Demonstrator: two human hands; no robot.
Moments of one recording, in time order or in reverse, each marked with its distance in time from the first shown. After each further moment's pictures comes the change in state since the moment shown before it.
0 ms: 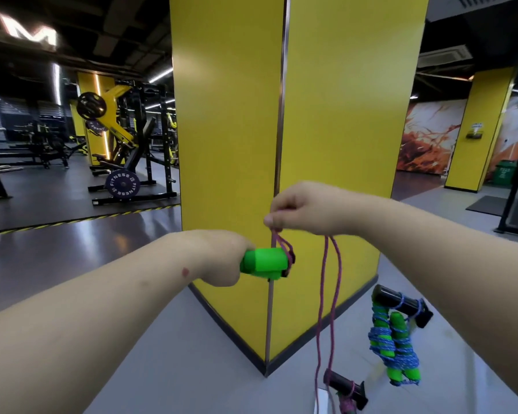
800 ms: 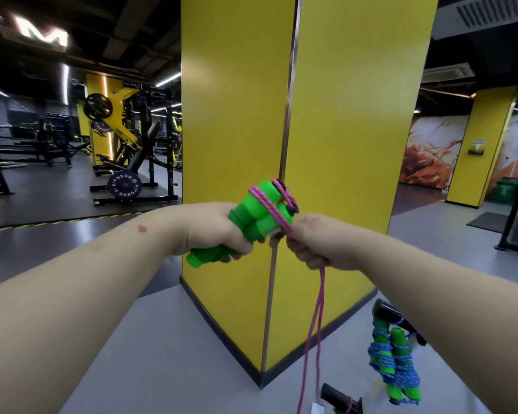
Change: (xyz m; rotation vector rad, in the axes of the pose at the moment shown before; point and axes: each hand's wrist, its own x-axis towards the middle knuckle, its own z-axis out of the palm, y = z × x) left_hand -0.015 -0.032 -0.034 -0.932 0.023 0.129; right_hand 0.006 0.022 0.034 0.787 -0.126 0.265
